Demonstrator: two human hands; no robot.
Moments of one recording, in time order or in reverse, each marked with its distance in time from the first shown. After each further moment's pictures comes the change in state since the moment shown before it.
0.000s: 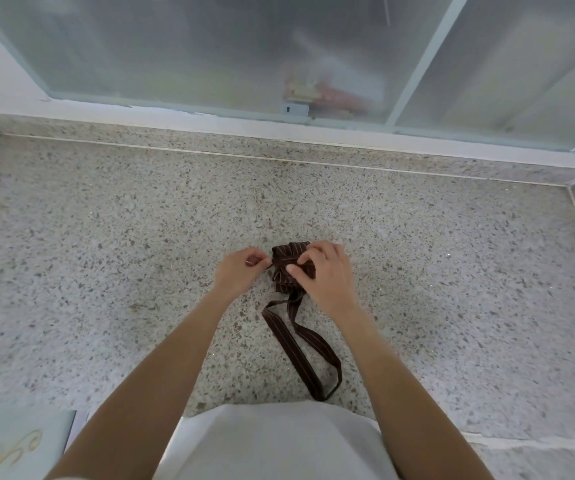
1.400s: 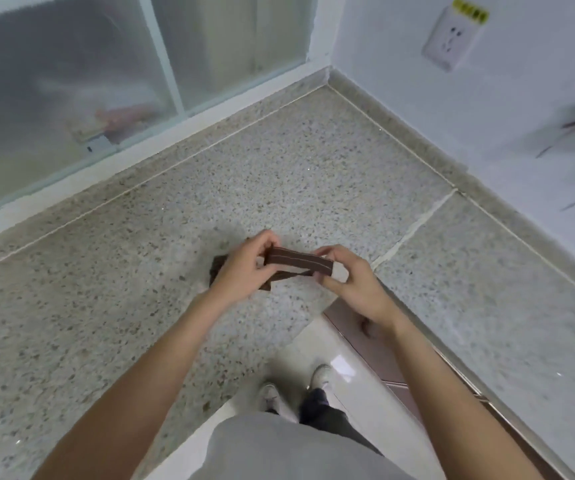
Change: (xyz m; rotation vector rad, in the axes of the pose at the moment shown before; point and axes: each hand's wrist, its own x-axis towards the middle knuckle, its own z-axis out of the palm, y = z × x) left_hand -0.132 0.132 0.024 0.072 -0.642 0.793; right_hand -0.227 -0.024 -0.109 0.608 0.349 0.457
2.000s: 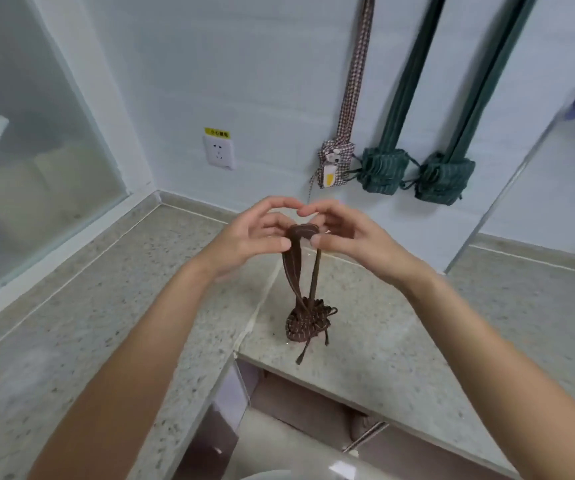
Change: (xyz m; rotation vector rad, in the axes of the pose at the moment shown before) left_hand 0.103 0.293 0.139 -0.398 -0.670 0.417; right_hand -0.131 -0.077 -0.281 0.147 0.300 -0.105
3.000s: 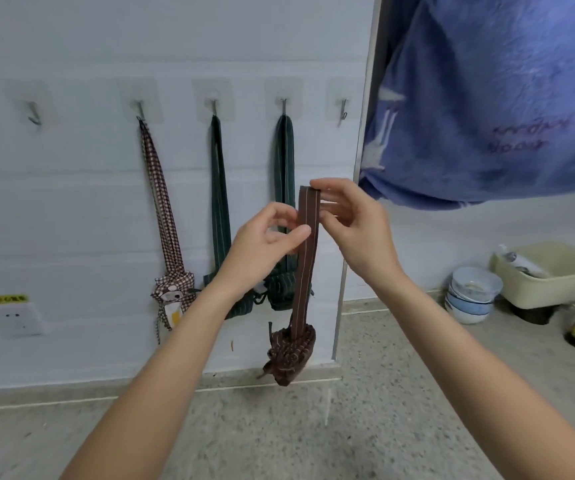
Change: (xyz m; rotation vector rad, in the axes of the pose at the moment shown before) left_hand 0.264 0.085 0.149 0.099 -0.081 0.343; right_hand -0.023 -0.051 -0.227 -0.396 0.952 -0.302
